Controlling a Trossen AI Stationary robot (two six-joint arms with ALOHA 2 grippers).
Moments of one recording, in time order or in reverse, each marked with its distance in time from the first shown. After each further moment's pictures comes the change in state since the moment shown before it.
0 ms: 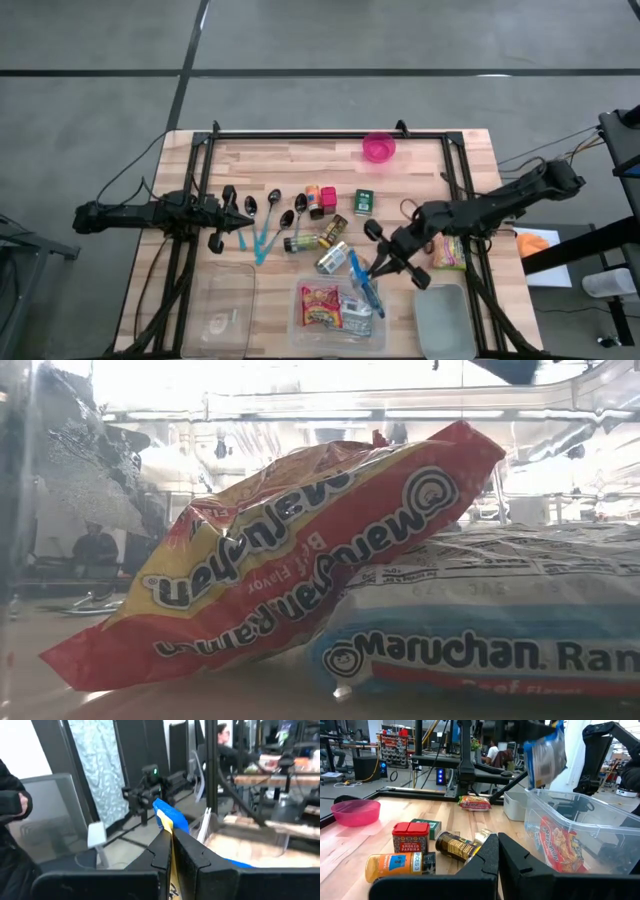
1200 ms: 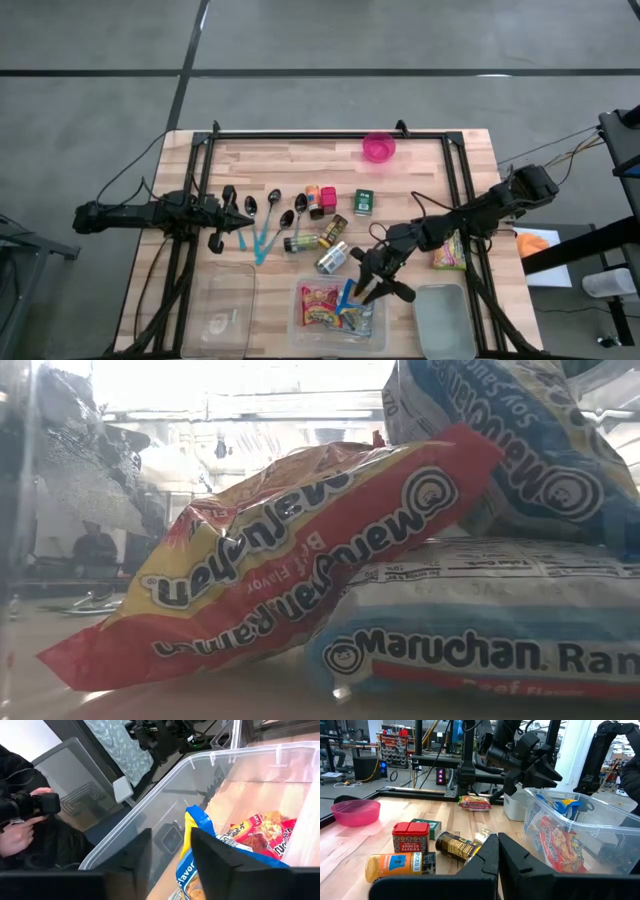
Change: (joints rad) left arm 0.000 0.000 0.000 0.000 0.000 0.000; right arm 0.031 0.263 0.000 -0.011 -0.129 0.215
